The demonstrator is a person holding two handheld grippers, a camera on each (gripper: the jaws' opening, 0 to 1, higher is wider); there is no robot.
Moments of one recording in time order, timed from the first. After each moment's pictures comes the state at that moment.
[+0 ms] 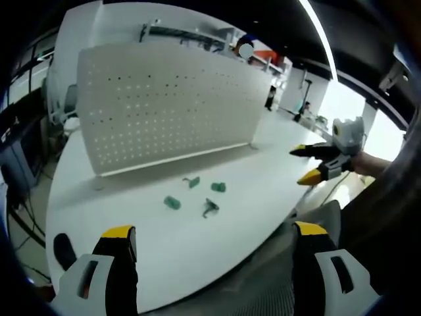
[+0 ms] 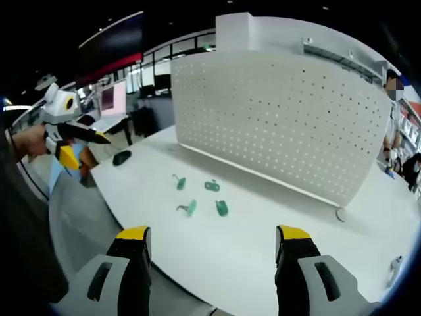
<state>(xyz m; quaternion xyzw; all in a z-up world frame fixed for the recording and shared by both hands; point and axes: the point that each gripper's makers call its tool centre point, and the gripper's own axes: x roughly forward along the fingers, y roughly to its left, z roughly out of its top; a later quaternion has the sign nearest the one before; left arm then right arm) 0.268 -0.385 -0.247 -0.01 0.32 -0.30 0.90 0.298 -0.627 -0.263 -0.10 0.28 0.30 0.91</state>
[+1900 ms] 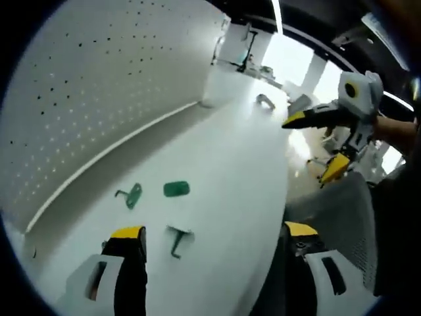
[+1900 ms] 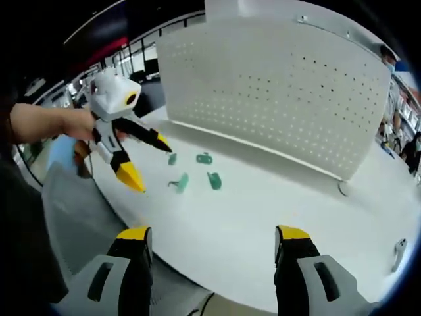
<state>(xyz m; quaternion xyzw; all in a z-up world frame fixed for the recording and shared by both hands) 0.352 -0.514 -0.353 0.09 0.40 -0.49 0.77 0.297 -0.649 -0.305 -0.09 0.35 0.28 0.89</state>
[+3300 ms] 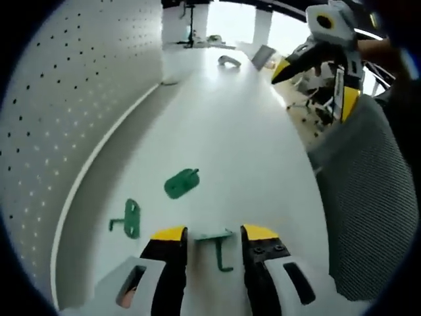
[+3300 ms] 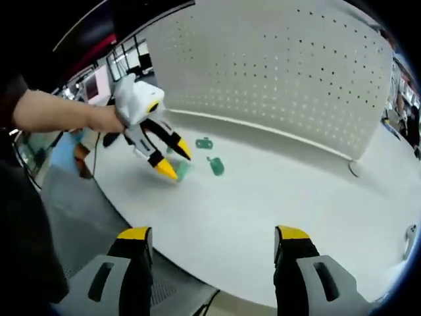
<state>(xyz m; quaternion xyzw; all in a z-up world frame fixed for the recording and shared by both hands) 0.382 -0.515 -0.420 0.26 0.36 -0.59 0.67 0.297 -0.646 -0.336 -0.06 0.40 0.28 0.87</state>
